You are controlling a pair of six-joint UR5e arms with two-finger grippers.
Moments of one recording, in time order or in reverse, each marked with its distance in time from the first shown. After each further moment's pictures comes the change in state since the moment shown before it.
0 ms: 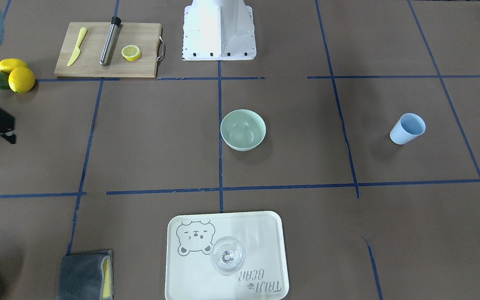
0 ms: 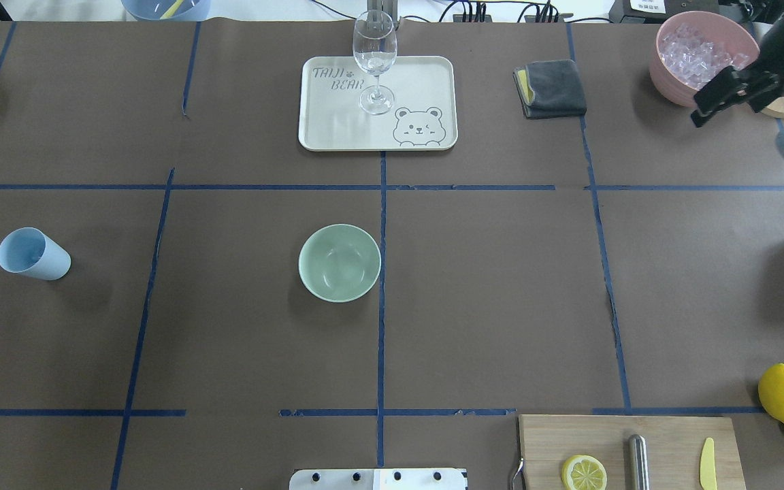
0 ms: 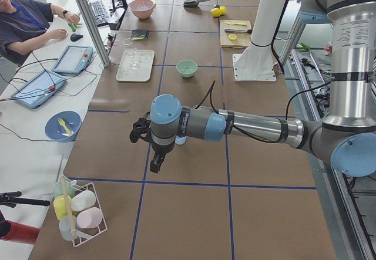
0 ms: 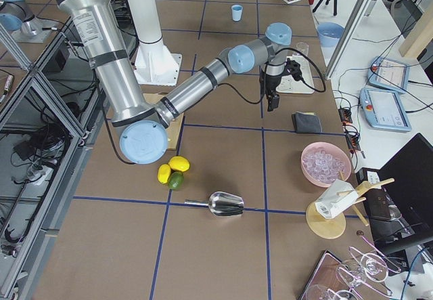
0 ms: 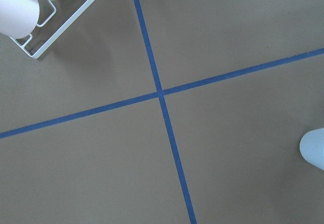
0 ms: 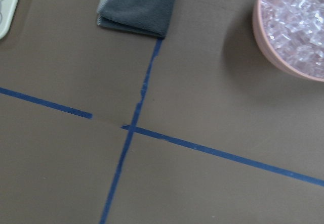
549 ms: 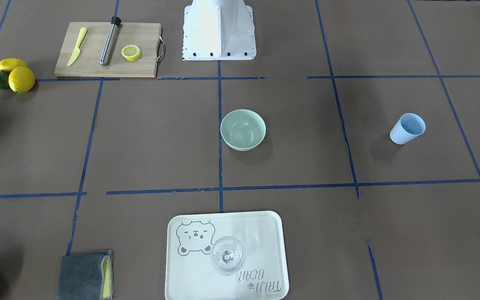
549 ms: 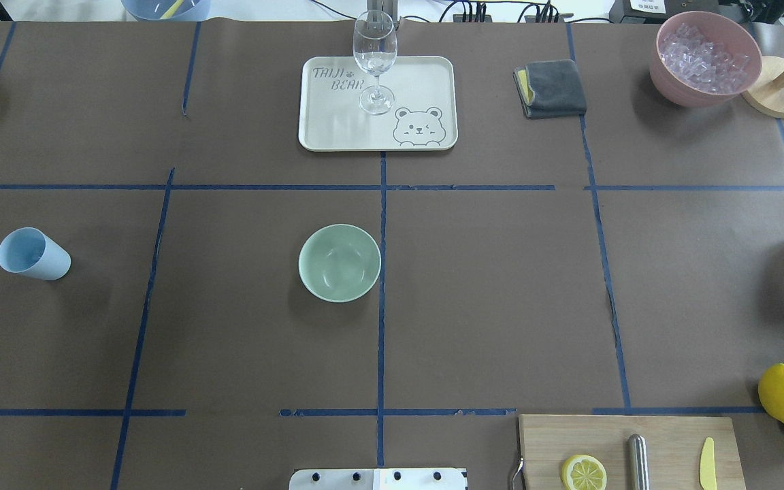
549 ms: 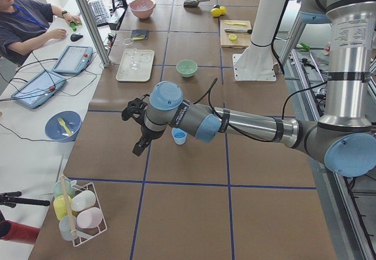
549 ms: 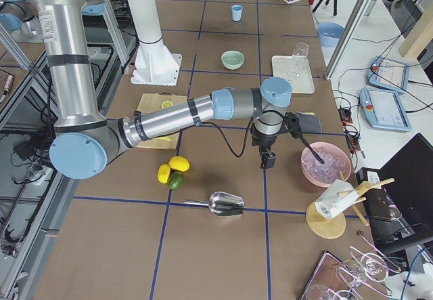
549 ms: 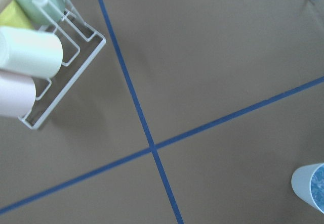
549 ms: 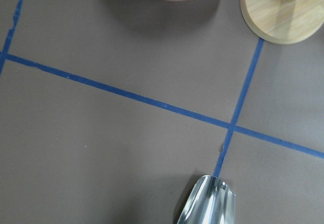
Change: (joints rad) left arm 0.003 -0.021 0.019 -0.365 -0.004 -0.094; right arm 0.233 -0.215 -0.053 0.009 0.024 -0.335
